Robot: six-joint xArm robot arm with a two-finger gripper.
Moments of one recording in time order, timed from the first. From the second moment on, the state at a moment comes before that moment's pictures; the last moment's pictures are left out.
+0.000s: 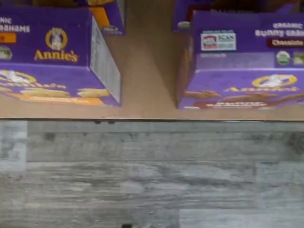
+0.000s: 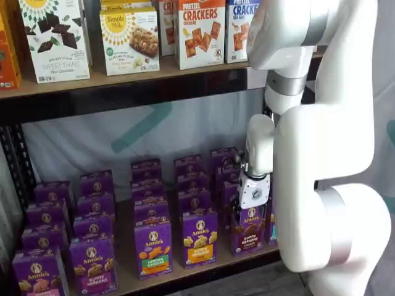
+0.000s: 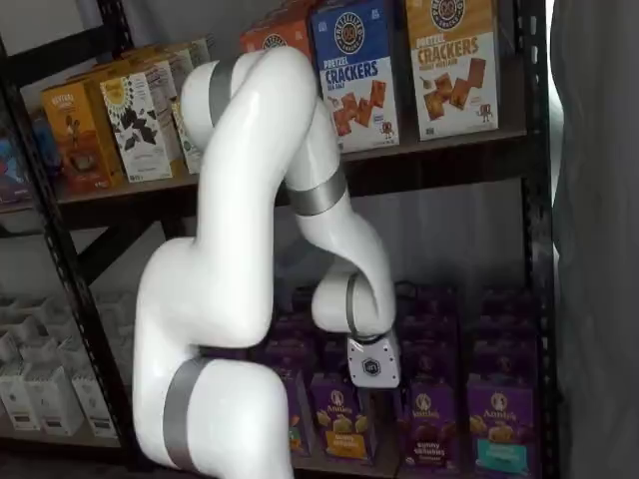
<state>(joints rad) -0.11 0.48 -0.71 0.00 0.13 -0.11</state>
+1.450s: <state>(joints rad) -0.16 0.71 -1.09 0.25 0.39 -1.96</state>
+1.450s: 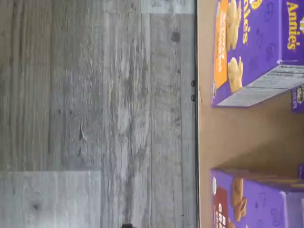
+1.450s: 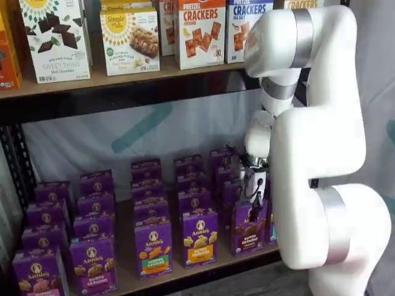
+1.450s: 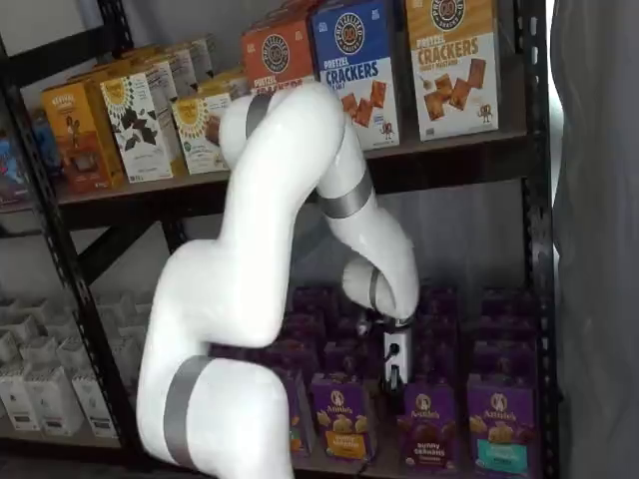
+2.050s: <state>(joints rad) -0.16 0.75 -1.17 0.33 0.44 -2.02</state>
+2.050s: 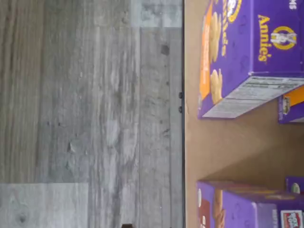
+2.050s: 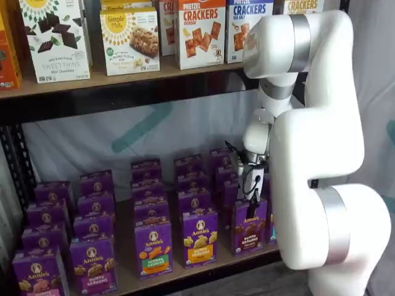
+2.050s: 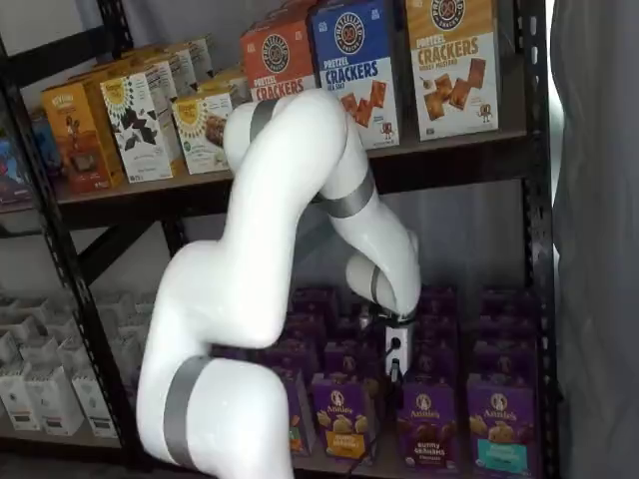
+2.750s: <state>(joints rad) -0.16 0.85 -1.30 0.25 0.43 -1.95</state>
